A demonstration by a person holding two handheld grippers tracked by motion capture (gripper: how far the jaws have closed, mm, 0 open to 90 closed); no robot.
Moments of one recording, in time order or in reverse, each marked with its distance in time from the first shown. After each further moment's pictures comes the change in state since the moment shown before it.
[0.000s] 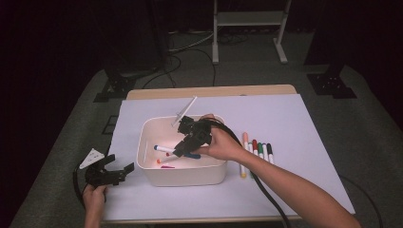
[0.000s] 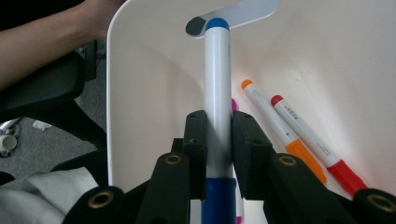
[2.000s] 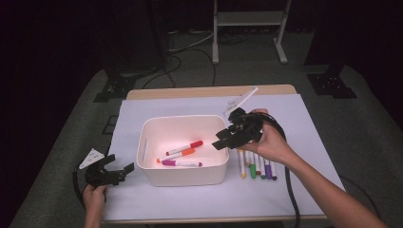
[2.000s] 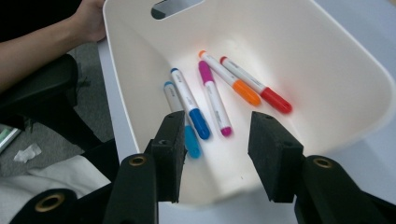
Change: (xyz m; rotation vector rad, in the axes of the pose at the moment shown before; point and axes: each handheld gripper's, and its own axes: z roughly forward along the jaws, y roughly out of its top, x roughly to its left) left arm 0.000 0.000 0.000 0.000 -0.001 0.006; right arm -0.003 -0.081 -0.105 -0.136 -0.122 0.111
